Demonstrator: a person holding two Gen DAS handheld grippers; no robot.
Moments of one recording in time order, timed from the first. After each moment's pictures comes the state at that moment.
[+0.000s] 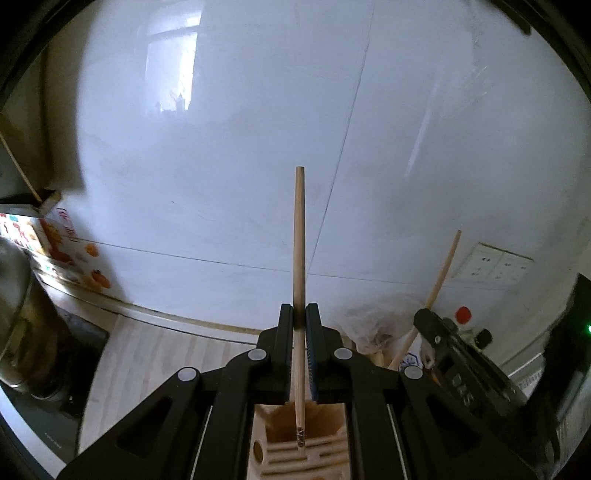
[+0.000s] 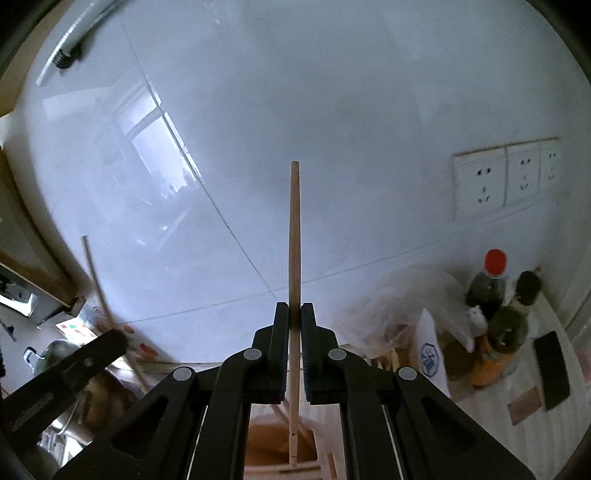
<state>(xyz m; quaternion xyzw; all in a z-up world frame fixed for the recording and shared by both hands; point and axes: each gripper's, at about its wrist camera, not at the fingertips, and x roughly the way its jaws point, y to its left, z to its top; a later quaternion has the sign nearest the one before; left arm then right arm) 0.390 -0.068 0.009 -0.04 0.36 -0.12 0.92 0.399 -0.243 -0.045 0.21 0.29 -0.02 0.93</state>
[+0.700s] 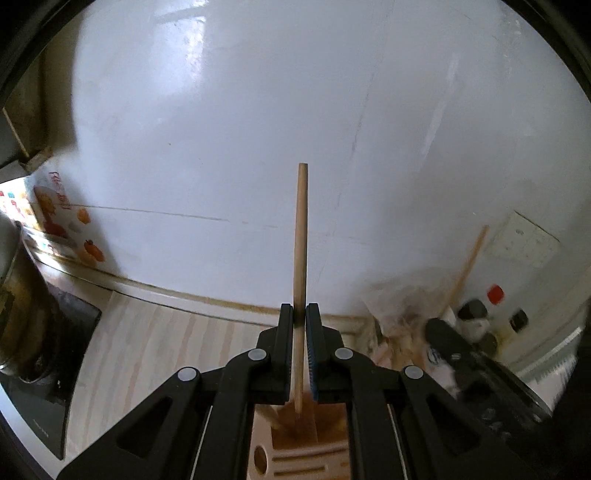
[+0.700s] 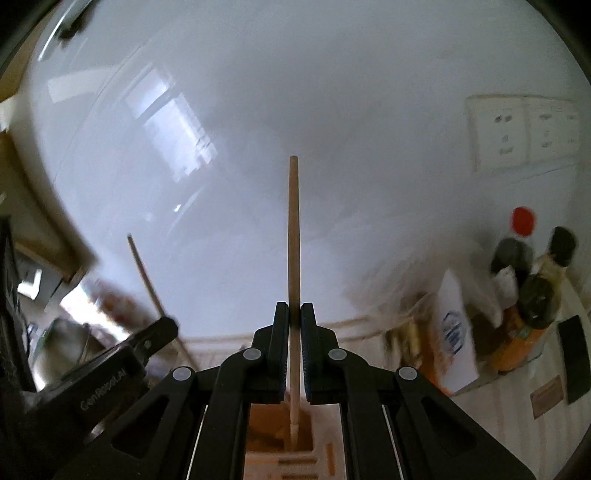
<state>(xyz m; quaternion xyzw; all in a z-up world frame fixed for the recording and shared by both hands) 0.400 -0.068 -0.047 -0.04 0.40 -0.11 0.91 0.400 -0.234 -0.096 0.21 0.33 0.03 0.92</state>
